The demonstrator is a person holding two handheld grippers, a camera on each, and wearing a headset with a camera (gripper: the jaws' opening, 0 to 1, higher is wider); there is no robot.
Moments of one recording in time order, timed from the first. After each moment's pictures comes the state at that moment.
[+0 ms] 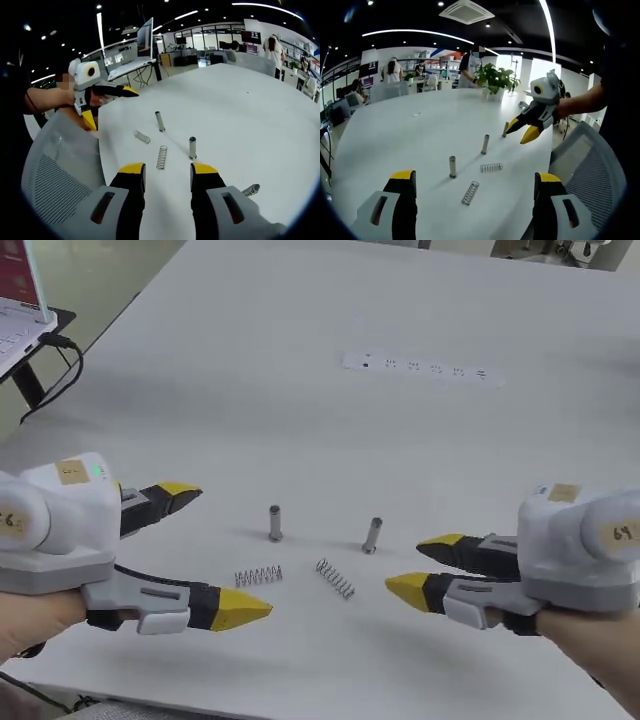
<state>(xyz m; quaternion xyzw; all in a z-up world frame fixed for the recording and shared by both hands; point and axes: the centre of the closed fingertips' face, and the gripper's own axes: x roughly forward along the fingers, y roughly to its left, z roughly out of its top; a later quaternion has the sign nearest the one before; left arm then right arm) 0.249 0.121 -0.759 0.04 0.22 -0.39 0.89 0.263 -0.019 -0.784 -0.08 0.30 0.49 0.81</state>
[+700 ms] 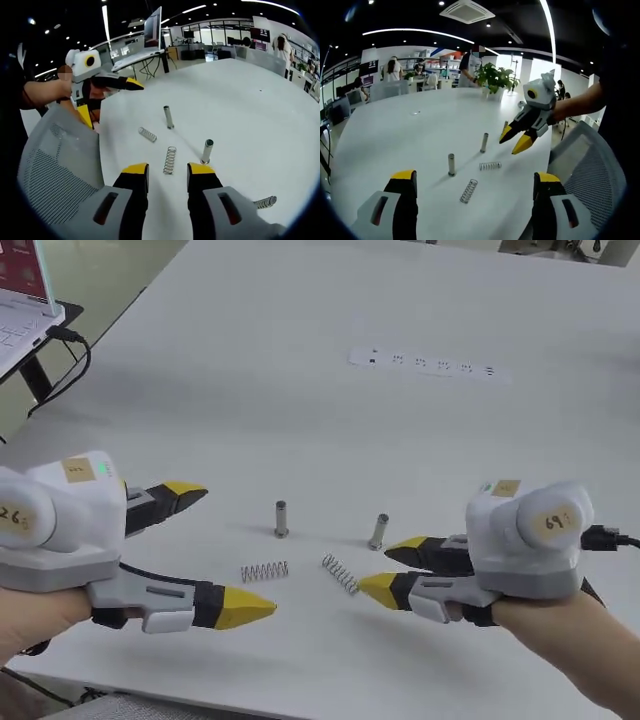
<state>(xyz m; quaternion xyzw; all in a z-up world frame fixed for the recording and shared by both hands) 0.247 0.121 -0.761 0.04 0.22 -0.39 0.89 0.260 0.007 -0.803 -0.10 0.32 0.51 0.79</state>
